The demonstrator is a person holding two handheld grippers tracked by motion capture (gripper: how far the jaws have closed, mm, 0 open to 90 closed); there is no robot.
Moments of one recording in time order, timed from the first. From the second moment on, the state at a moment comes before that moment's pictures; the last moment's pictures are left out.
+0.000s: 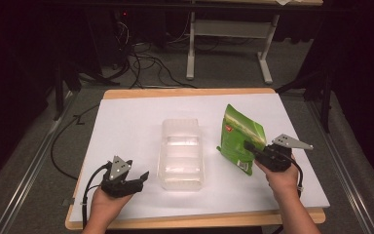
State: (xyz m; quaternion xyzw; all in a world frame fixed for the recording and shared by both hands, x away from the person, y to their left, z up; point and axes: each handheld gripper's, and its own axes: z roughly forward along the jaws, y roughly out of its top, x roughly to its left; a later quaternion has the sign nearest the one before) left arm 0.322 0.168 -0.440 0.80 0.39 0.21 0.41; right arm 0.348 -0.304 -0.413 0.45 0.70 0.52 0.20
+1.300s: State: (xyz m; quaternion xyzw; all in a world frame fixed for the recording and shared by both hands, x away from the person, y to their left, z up) left arm 0.319 0.171 -0.437 0.78 0.39 0.22 0.43; right arm 0.338 -0.300 -0.380 0.41 0.67 0.57 0.24
